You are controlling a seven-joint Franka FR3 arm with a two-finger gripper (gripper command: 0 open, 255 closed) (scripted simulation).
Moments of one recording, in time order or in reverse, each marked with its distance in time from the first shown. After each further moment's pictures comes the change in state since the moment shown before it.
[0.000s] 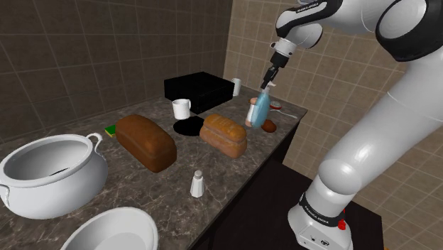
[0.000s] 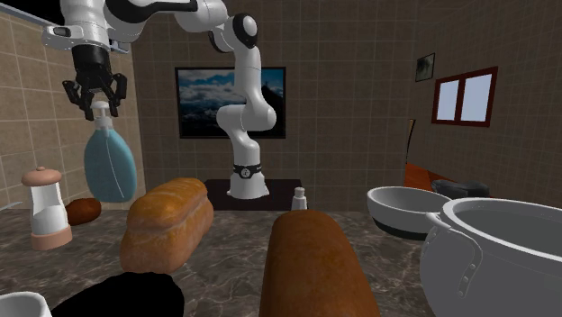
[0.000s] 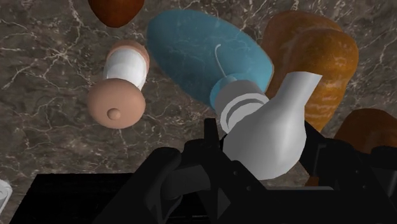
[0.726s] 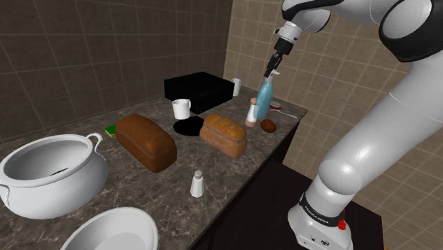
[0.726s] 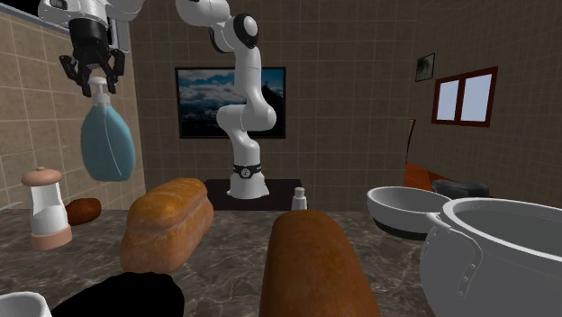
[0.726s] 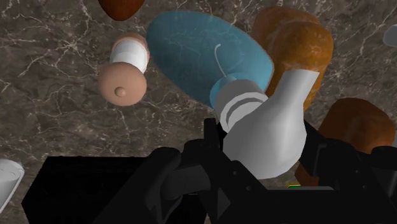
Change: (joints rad) arm 0.000 -0.017 0.005 0.132 -0.016 -0.142 0.040
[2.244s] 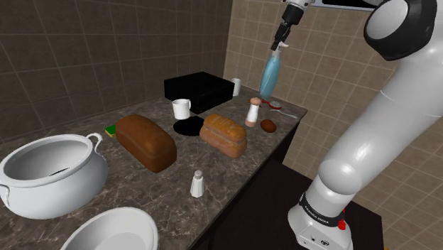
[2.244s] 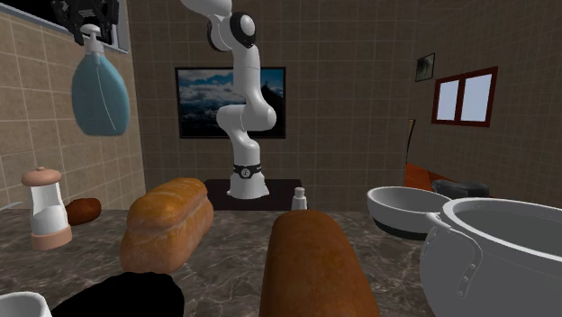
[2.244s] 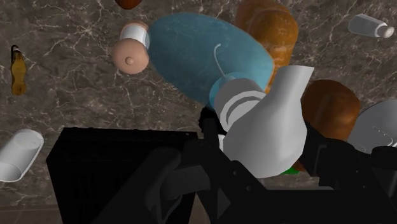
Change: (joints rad) arm 0.002 0.079 -0.018 0.388 0.032 -0.317 0.046
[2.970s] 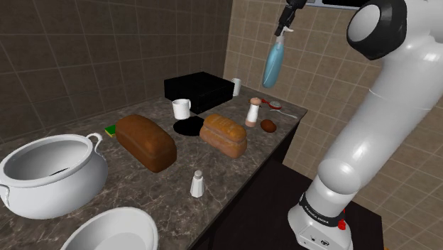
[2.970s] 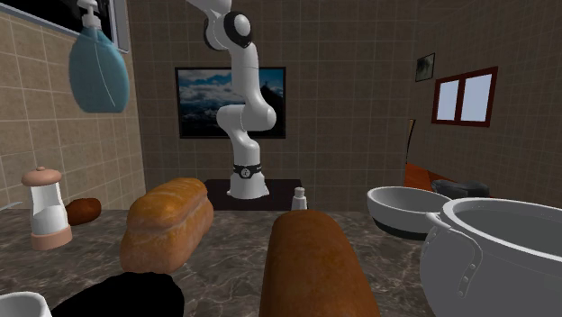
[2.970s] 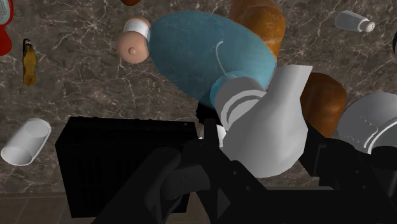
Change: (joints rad) arm -0.019 0.102 -0.031 0.266 0.060 -0.182 0.005
